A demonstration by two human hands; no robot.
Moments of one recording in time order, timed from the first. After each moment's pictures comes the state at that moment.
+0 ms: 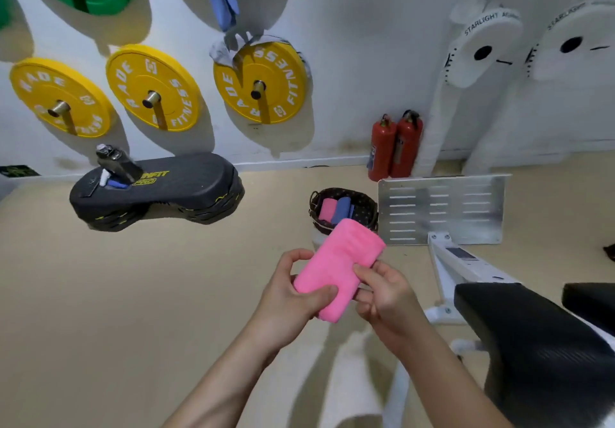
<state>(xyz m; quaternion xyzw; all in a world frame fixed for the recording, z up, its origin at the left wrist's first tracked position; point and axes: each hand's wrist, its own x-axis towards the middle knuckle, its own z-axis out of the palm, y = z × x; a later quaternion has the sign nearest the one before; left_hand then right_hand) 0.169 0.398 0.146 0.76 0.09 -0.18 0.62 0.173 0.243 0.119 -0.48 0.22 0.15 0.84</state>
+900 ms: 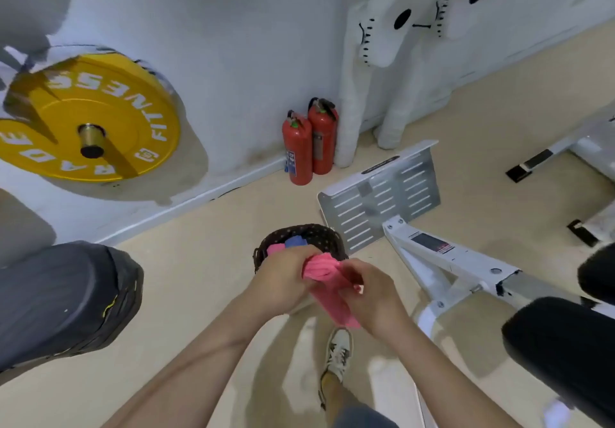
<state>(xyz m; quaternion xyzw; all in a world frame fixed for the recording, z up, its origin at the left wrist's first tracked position) 0.617 0.370 0.017 0.84 -0.36 -0.31 0.26 0.495 0.250 0.009 -0.81 0.31 0.04 0.50</state>
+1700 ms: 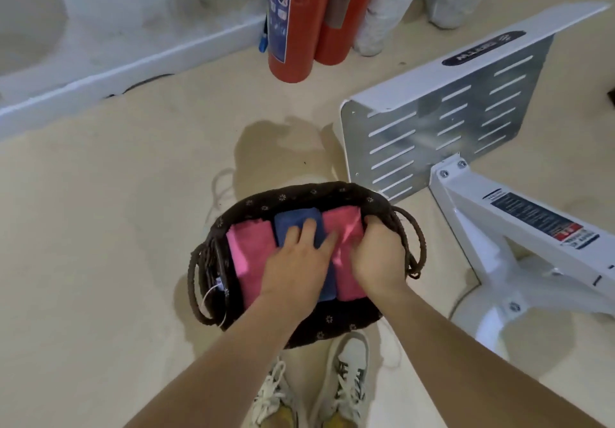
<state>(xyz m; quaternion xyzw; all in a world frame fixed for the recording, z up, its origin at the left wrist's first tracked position) 0.756 0.301 -0.461 0.86 -0.41 -0.30 0.03 0.703 0.182 -0.454 -0.83 0.47 0.13 0.27</state>
